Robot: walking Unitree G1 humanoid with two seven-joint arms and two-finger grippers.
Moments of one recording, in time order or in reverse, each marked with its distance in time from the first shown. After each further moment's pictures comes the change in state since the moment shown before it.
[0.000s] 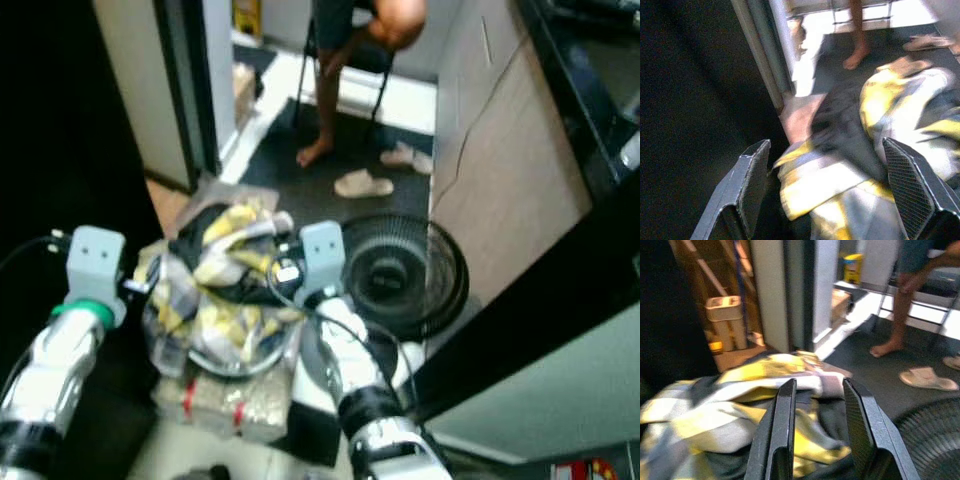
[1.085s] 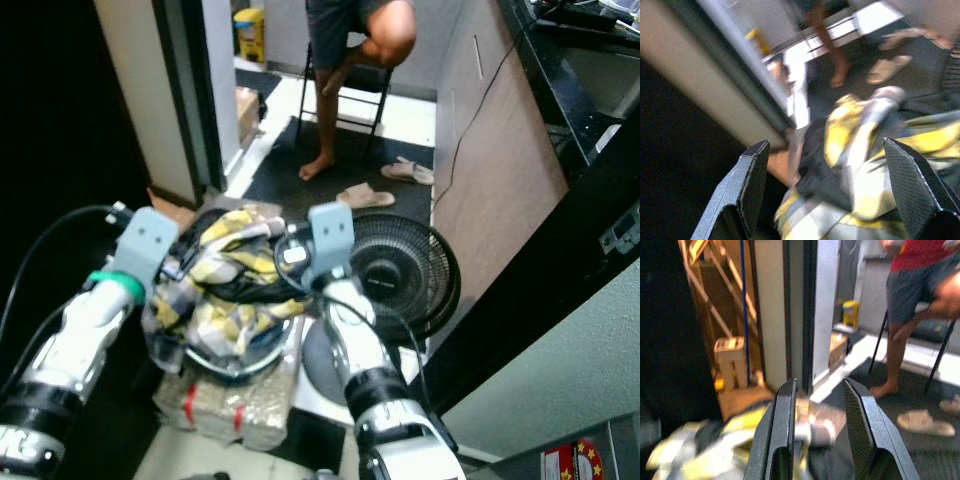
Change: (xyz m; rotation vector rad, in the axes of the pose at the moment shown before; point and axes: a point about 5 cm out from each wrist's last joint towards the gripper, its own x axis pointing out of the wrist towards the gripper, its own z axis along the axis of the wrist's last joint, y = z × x) left arm 0.026 -0.027 0.033 0.332 -0.070 -0.200; right arm 0.023 0.001 0.046 -0.007 -0.165 0.014
